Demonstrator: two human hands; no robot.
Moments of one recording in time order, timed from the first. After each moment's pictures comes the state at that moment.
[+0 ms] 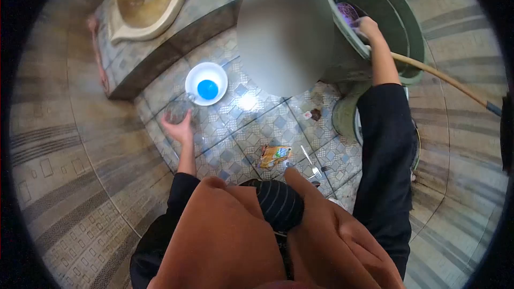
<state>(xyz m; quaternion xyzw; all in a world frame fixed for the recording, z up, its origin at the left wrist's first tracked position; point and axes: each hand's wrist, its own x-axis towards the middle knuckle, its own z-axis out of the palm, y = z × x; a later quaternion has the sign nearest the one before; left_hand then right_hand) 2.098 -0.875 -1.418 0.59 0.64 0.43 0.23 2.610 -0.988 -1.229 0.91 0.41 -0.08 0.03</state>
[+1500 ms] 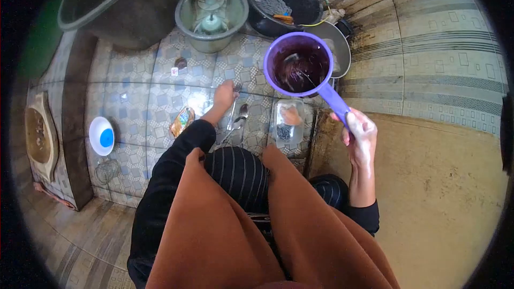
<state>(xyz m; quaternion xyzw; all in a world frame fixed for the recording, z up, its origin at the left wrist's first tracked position) 2.305 -1.241 -1.509 0.94 -0.09 -0.13 0.30 2.206 -1.464 -1.157 0.72 -0.21 0.00 -0.66</state>
